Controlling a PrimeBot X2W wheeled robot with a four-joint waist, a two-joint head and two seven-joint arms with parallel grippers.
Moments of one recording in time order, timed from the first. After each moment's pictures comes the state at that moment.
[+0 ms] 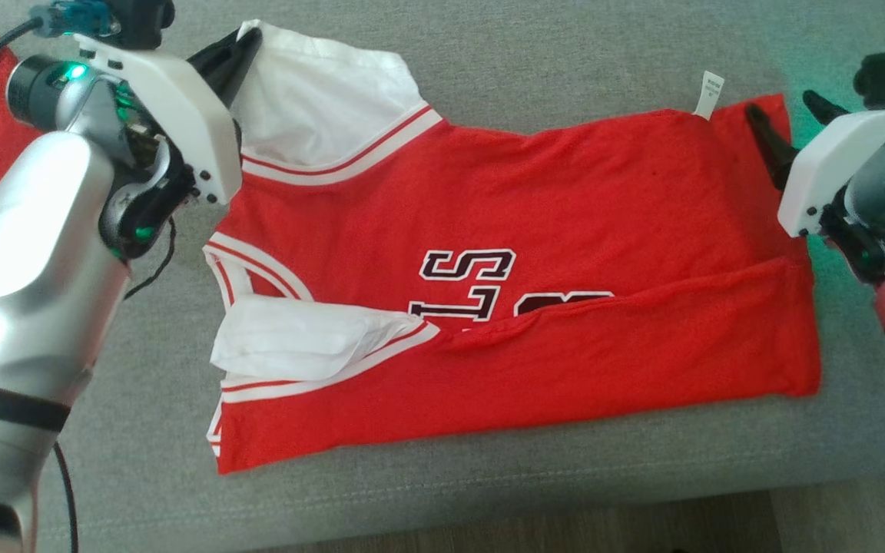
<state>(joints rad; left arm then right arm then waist) -0.93 0.38 -0.67 0.54 -0.67 -0.11 0.19 -0.84 -0.42 0.49 0.82 0.55 0.12 0.22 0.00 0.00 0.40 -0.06</state>
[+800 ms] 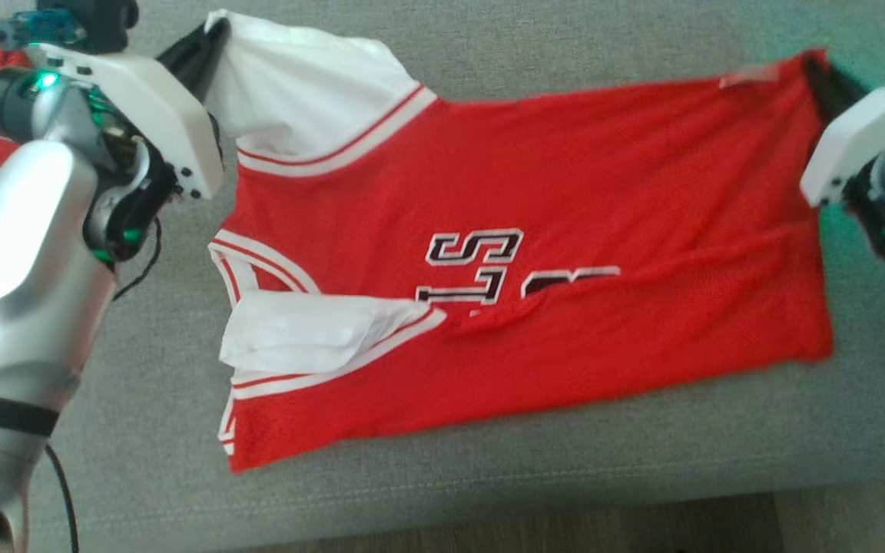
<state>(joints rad) -0.91 0.40 -0.65 0.54 -0.69 -0.04 0.14 -0.95 -0.44 0.62 0.98 0.67 0.12 0.02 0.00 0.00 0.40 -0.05</state>
